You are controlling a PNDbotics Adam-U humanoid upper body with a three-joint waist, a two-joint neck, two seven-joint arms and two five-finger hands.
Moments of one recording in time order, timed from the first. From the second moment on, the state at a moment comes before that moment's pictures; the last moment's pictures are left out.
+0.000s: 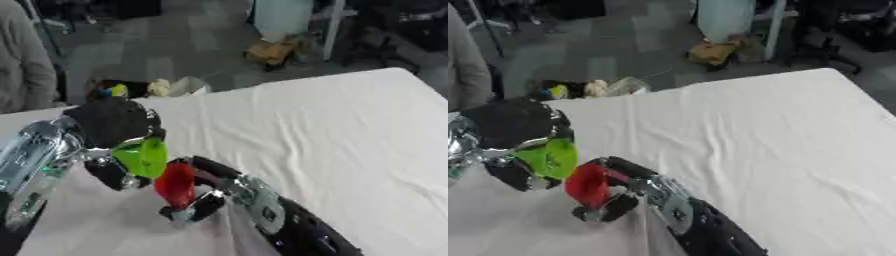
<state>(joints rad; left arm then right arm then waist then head) -0.94 0.30 -0.47 -1.46 -1.16 -0.41 -0.55 -0.69 -0.13 0.36 -1.06 0.47 -0.46 0.23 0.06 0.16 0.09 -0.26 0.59</state>
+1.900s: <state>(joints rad) -0.99 0.28 -0.55 -1.43 -1.33 -0.54 -0.57 -0.69 -0.12 0.38 -1.06 0.48 -0.46 0.24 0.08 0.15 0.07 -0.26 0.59</state>
